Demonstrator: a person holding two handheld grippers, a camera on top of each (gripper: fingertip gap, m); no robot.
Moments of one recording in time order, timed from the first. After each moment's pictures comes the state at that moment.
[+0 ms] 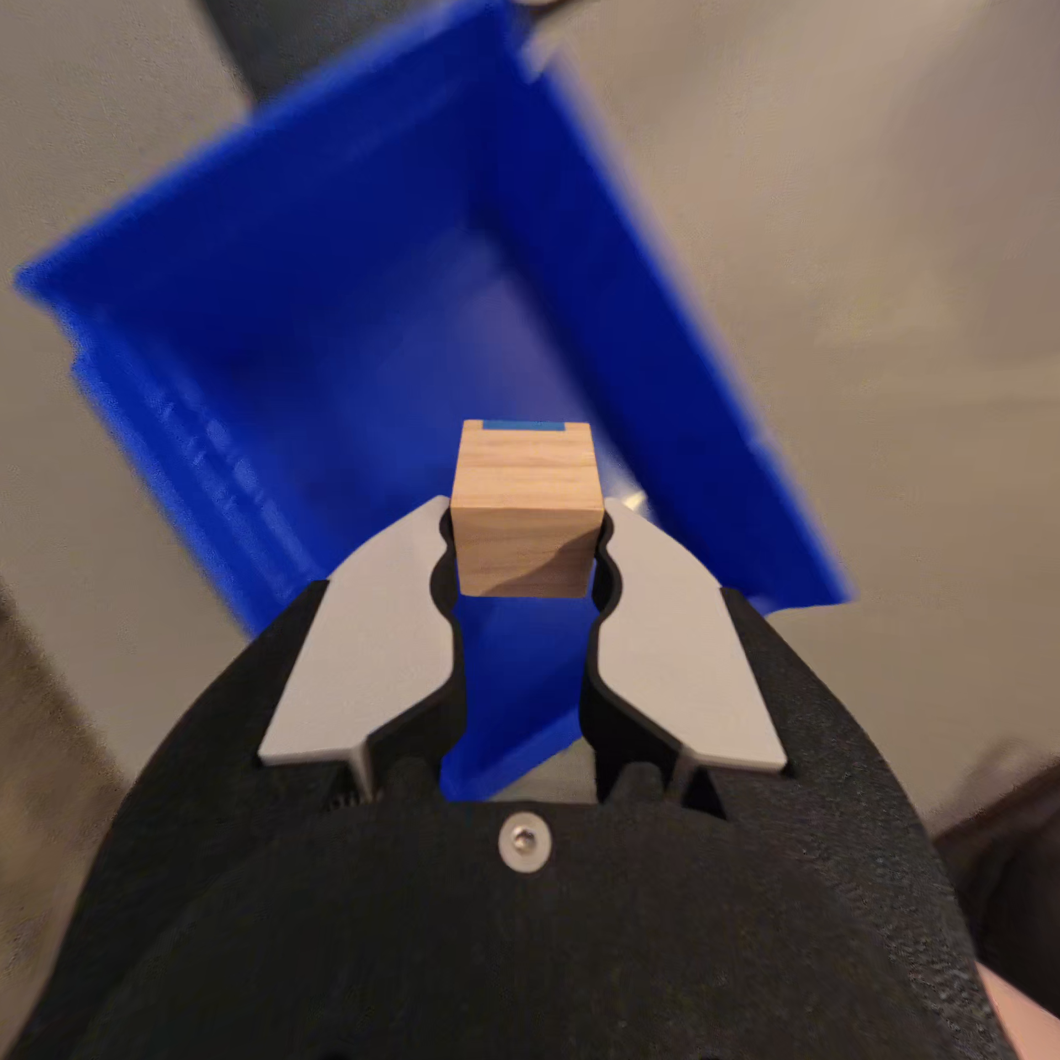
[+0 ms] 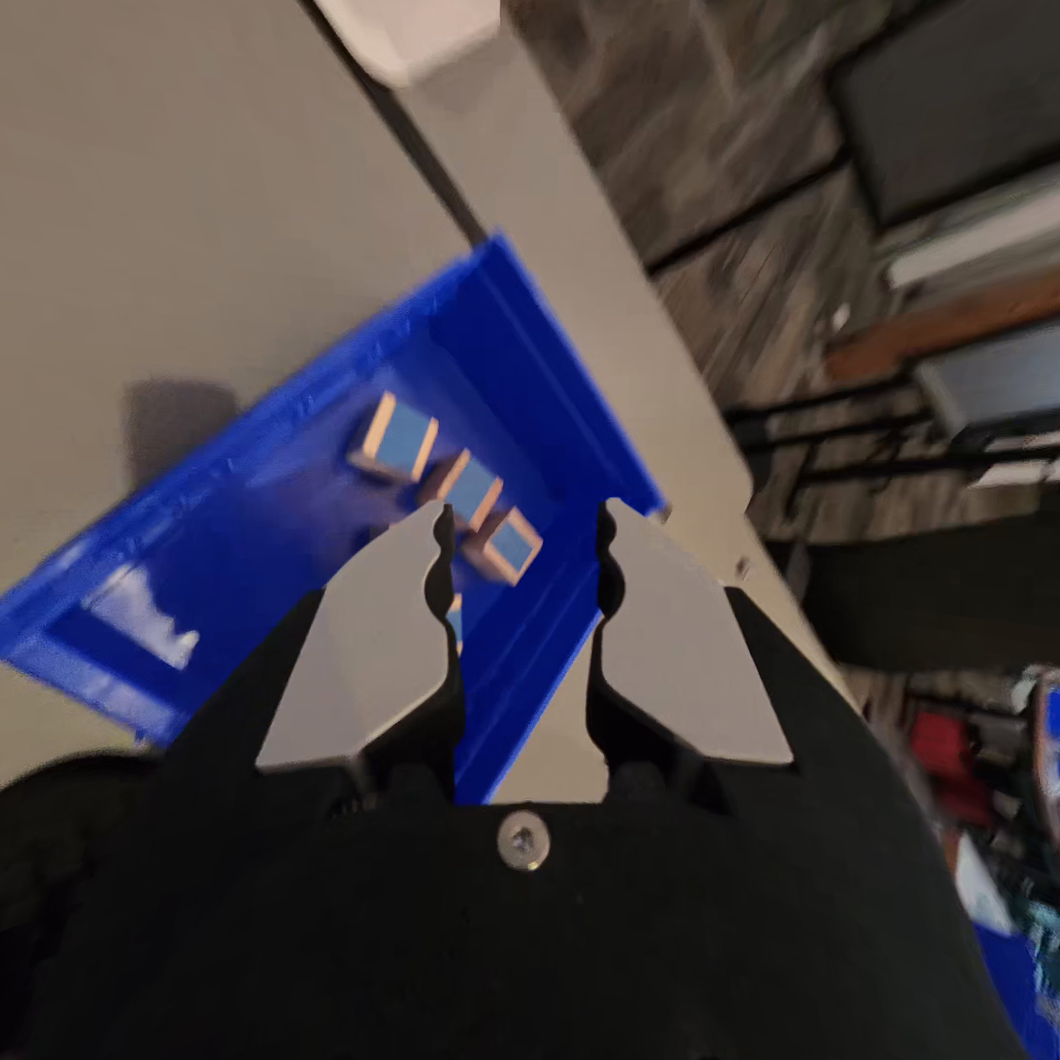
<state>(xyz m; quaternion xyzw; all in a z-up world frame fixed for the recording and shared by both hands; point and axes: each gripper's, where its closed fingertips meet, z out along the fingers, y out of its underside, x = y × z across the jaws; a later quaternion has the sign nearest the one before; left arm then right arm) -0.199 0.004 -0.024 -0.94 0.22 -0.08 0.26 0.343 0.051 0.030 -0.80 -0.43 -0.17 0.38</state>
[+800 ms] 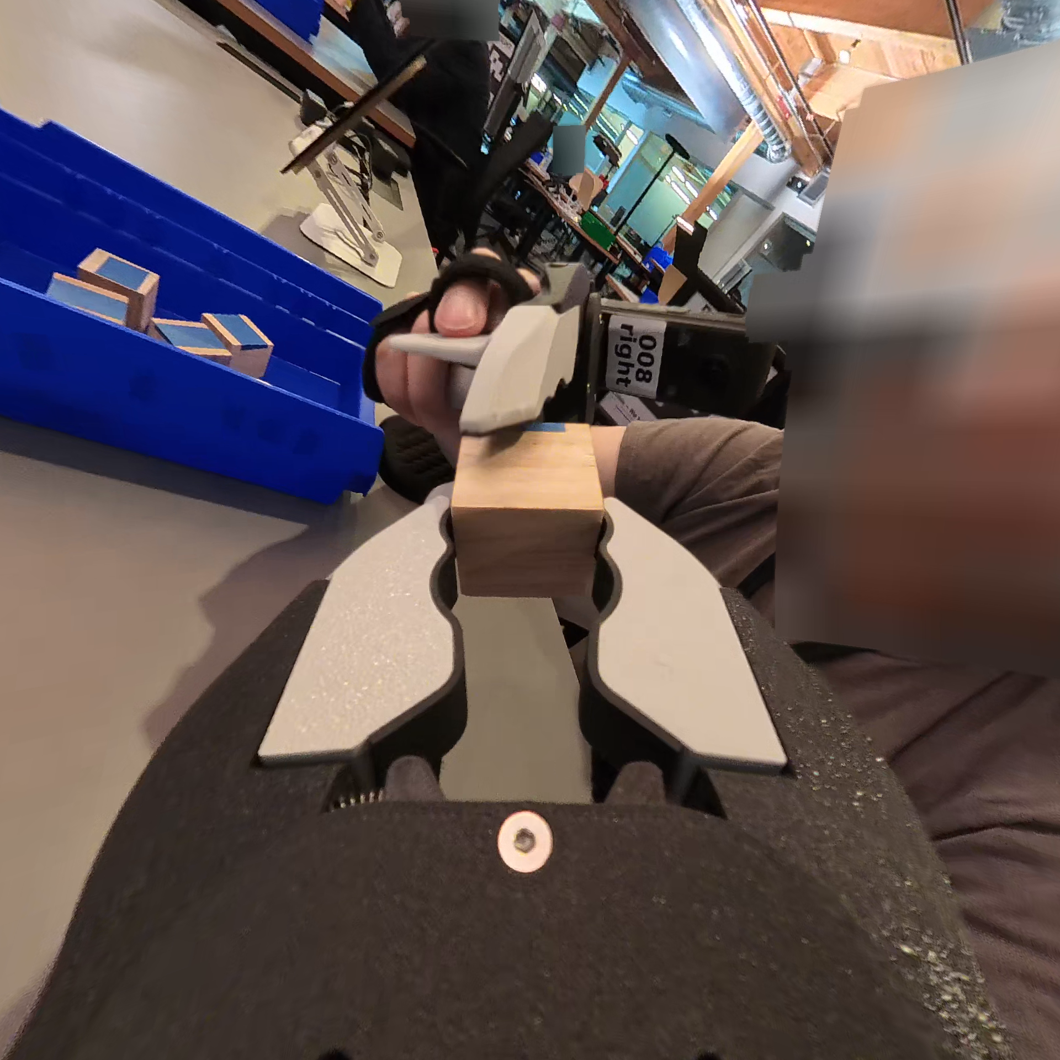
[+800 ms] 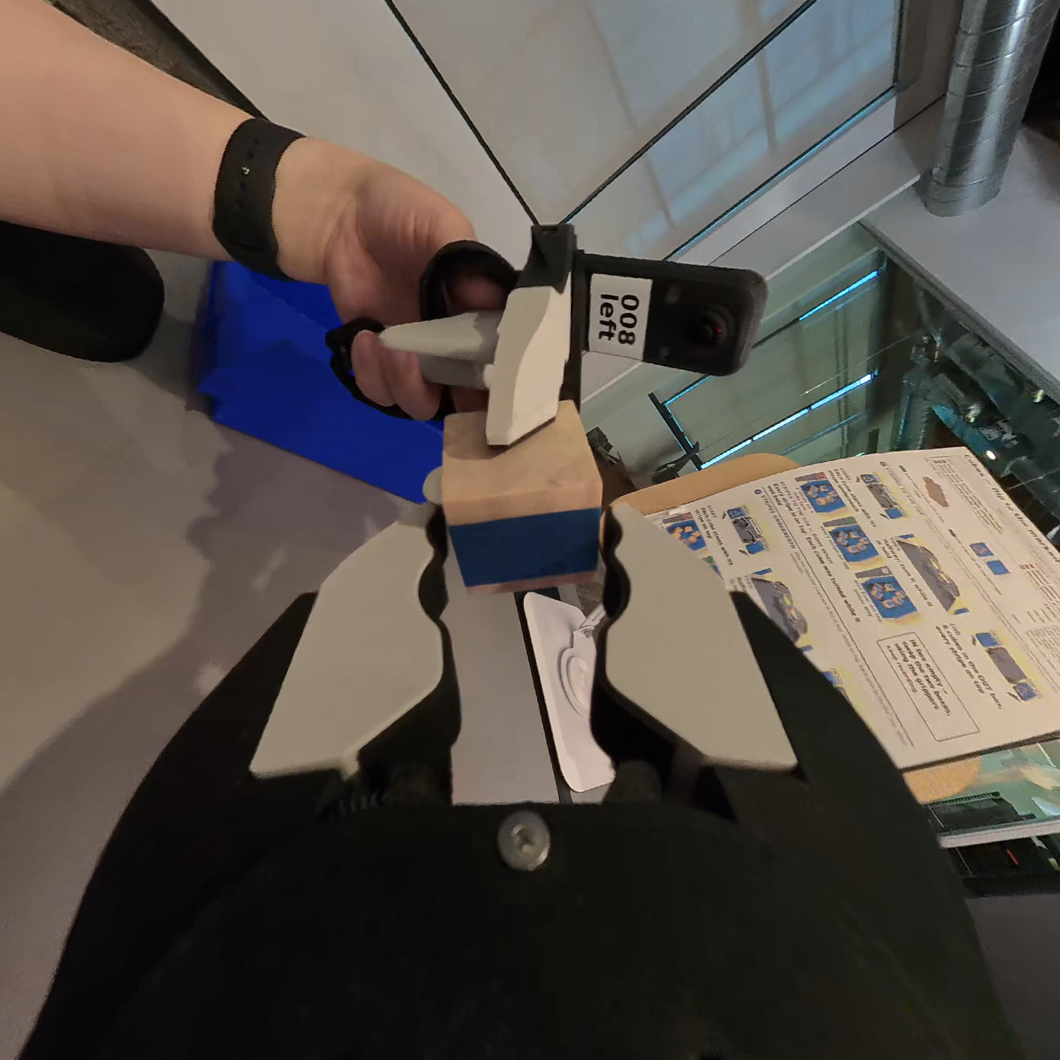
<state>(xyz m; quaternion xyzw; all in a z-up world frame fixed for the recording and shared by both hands) 0.095 -0.084 0.060 -0.60 0.45 -0.63 0.20 0.072 -0.064 0.059 -0.38 -0.63 0.07 0.67</state>
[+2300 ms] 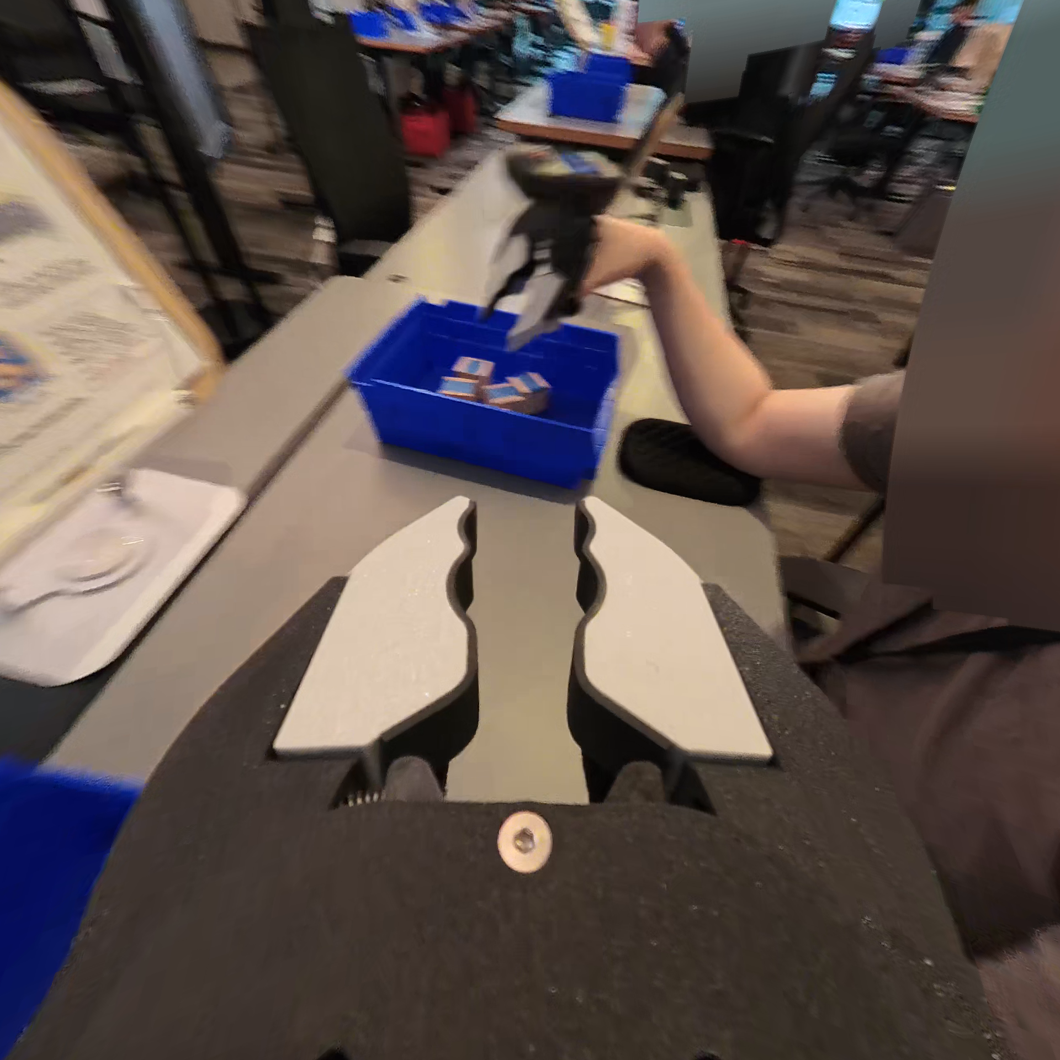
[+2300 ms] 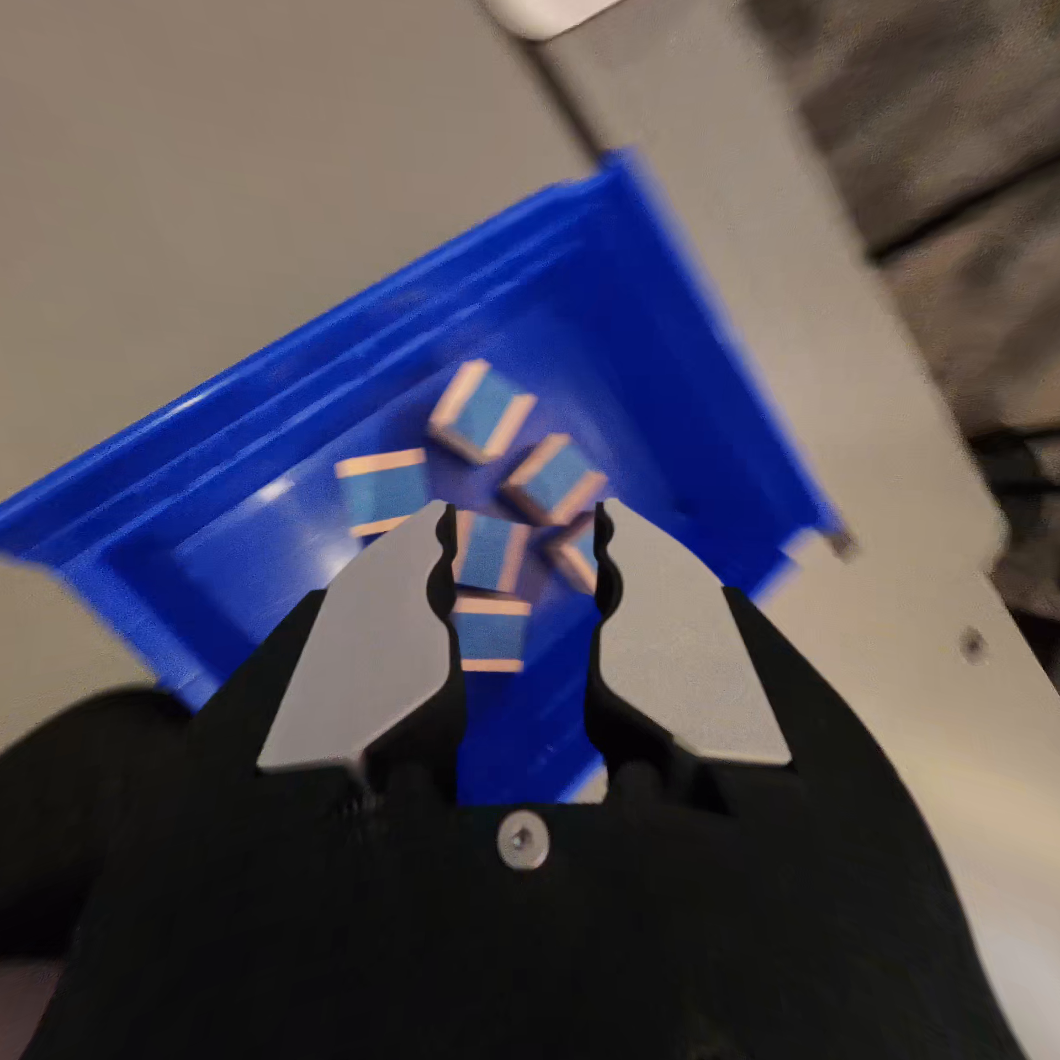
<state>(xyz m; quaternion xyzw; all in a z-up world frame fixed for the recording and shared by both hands) -0.006 -0.077 0.122 -0.66 0.47 -0.37 0.45 0.361 0.061 -0.025 -0.83 -0.45 0.00 0.32</state>
